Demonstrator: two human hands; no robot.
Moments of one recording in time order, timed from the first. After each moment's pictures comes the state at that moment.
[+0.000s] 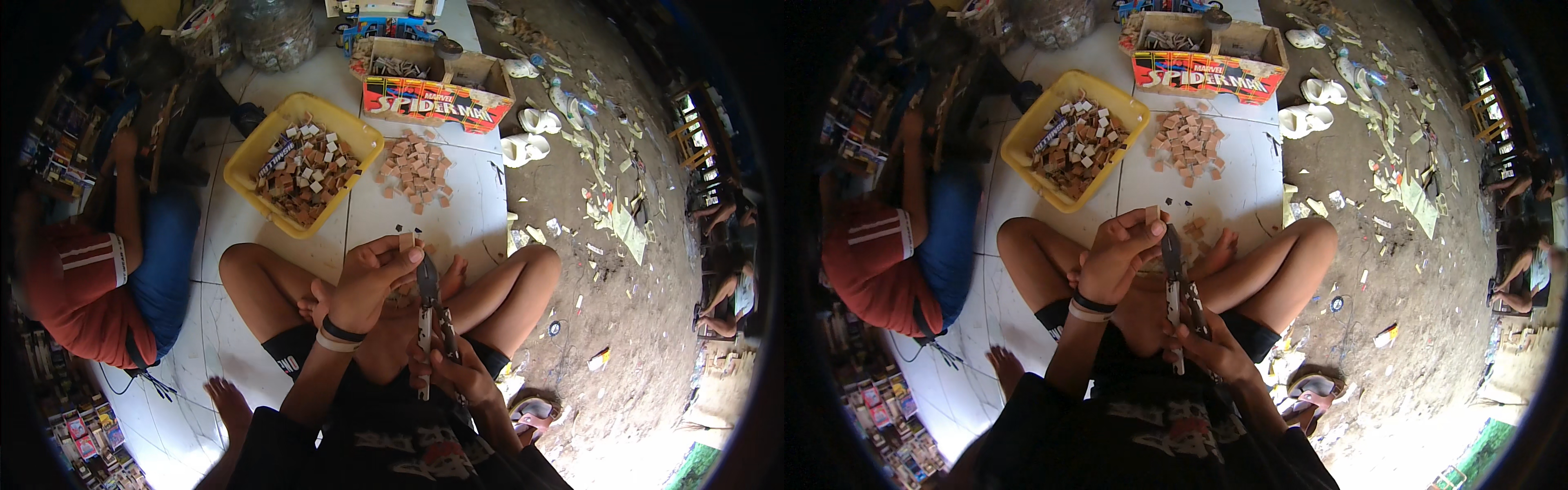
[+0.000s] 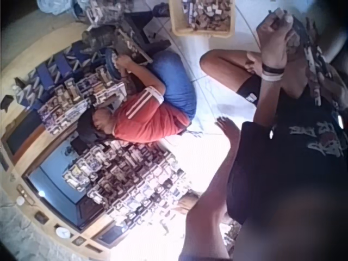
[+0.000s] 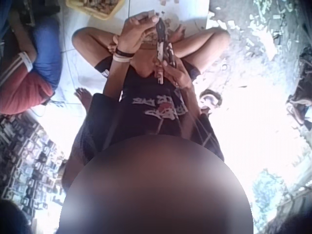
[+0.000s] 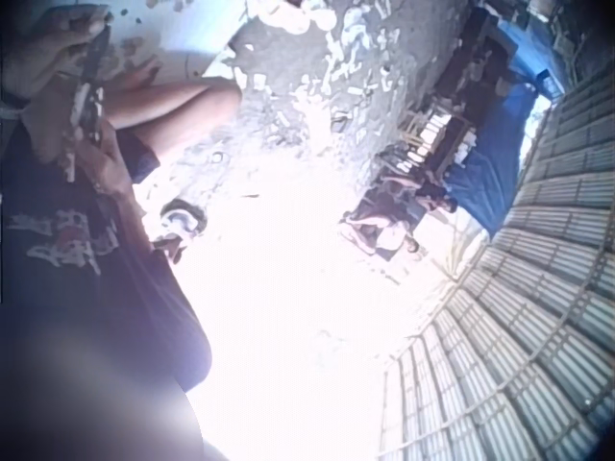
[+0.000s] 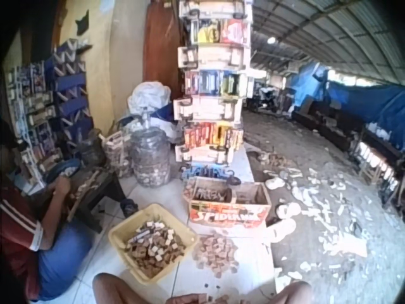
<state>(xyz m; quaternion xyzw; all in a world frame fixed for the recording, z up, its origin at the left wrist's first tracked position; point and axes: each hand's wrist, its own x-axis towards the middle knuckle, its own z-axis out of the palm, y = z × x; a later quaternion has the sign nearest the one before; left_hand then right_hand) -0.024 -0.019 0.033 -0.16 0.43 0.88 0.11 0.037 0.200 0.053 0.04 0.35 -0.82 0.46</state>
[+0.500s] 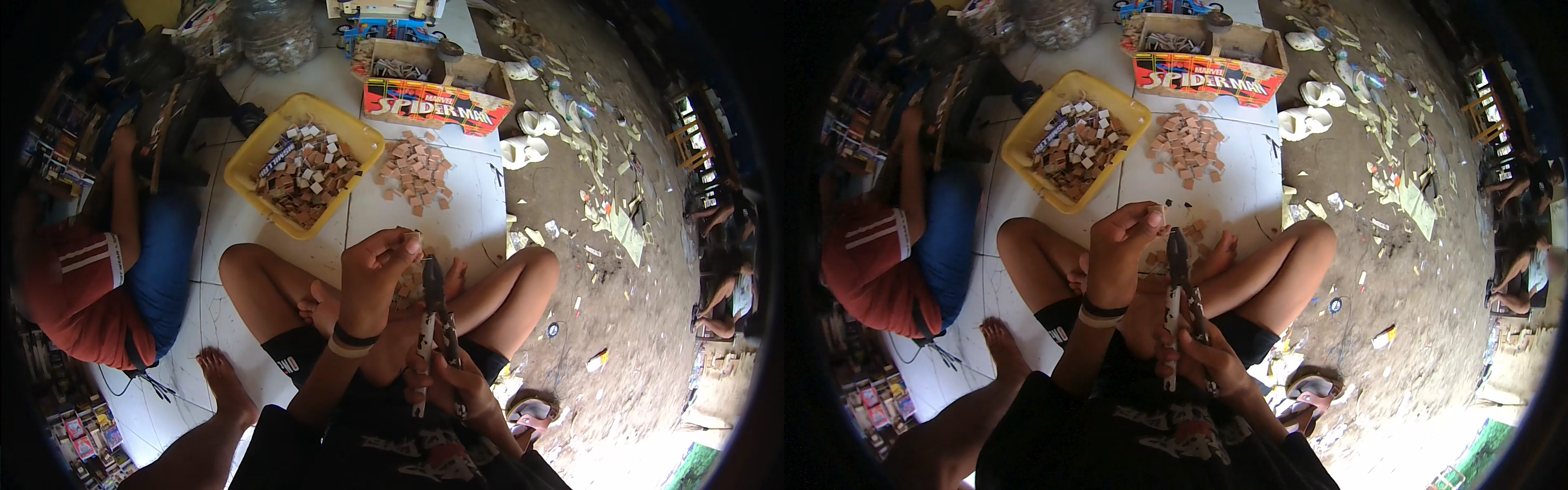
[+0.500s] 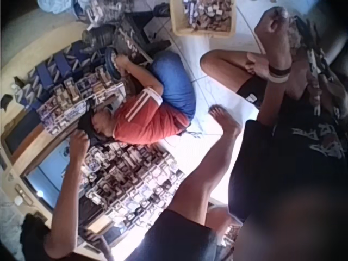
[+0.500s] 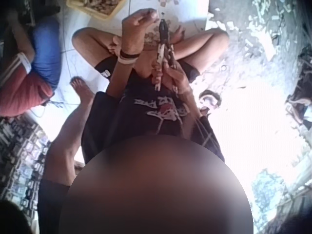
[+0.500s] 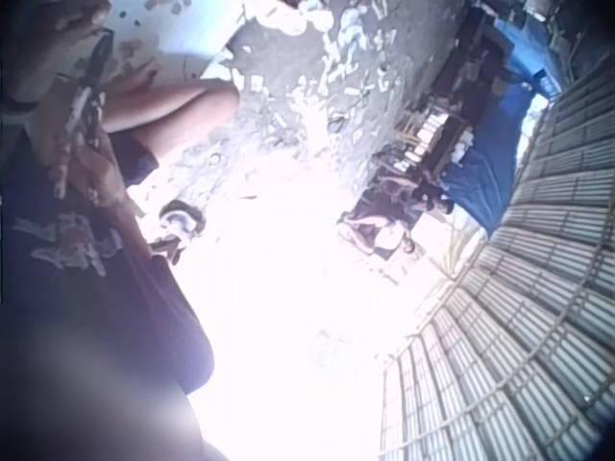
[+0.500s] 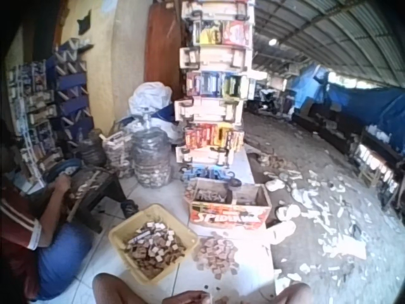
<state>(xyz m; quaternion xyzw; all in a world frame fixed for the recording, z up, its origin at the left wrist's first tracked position) -0.026 -0.001 0.040 -0.17 0.56 0.81 -0.04 0.052 0.192 0.069 0.11 0.16 -0.87 0.45</state>
